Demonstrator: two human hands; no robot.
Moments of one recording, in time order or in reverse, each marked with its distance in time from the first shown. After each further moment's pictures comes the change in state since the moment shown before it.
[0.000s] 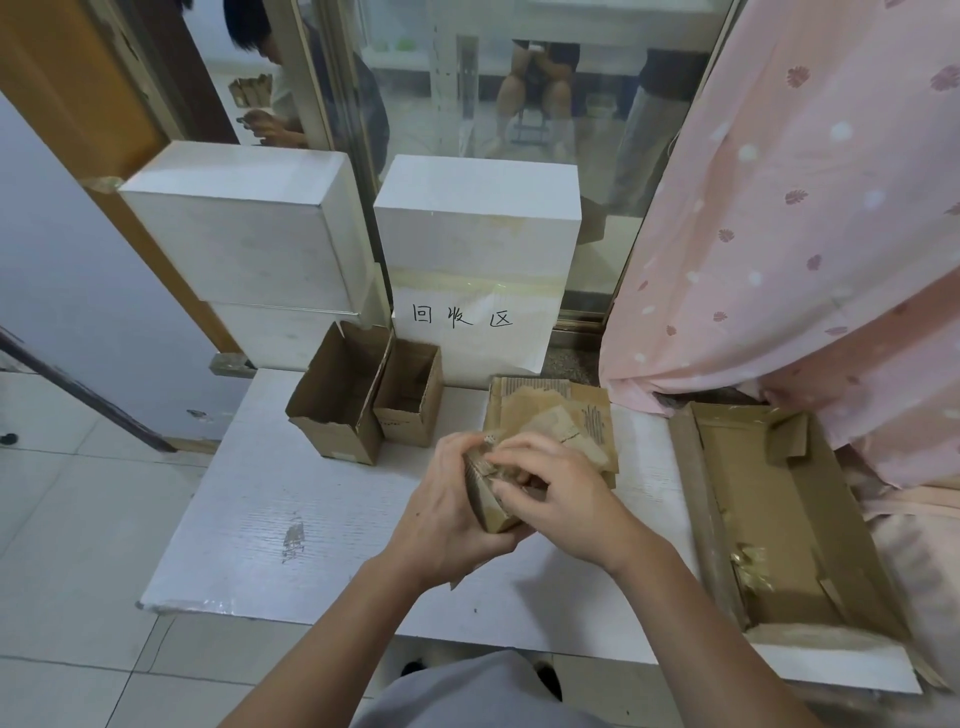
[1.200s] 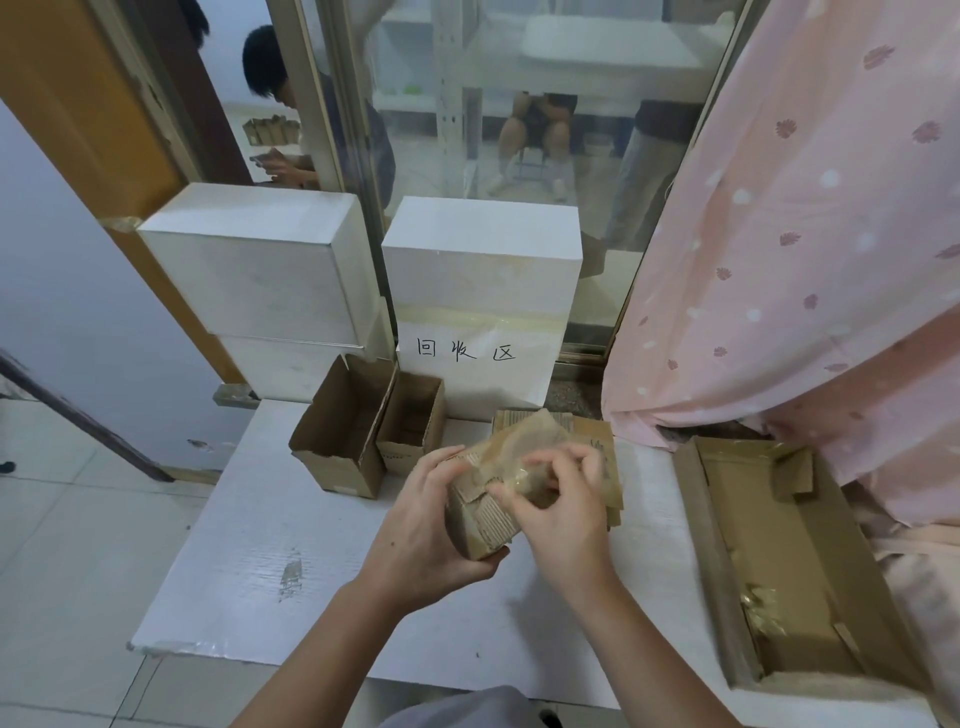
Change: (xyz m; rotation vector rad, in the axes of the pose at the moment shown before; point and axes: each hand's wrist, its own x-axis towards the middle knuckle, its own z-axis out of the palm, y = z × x) left_hand 0.010 -0.012 -0.027 0.103 0.089 0.181; right_hand 0.014 -0.004 0.031 0.134 0.546 0.217
